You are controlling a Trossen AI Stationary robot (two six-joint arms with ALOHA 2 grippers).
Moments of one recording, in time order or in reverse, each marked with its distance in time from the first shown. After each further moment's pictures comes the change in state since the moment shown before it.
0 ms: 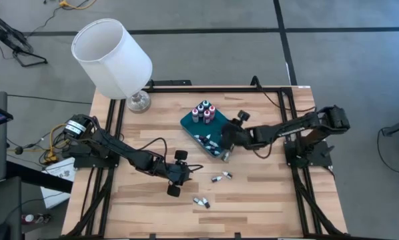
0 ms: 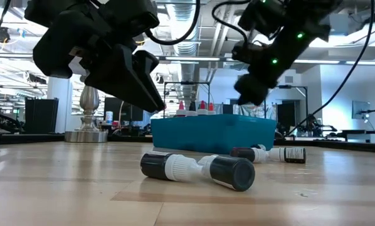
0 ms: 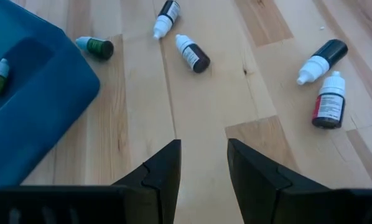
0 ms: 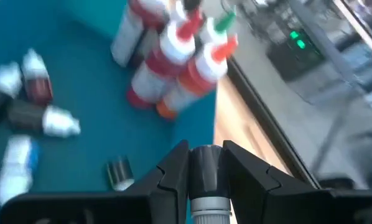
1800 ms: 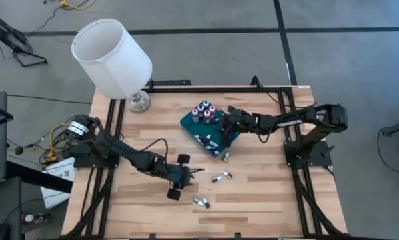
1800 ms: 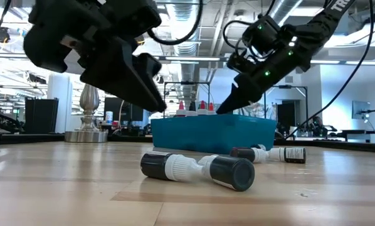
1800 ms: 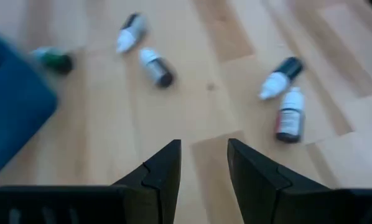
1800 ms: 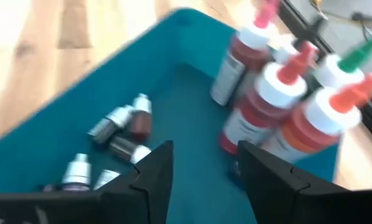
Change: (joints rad) left arm -0.001 0.032 0.001 0.073 0.109 -0.018; right arm -0.266 0.000 -0.146 0.462 -0.751 -0.262
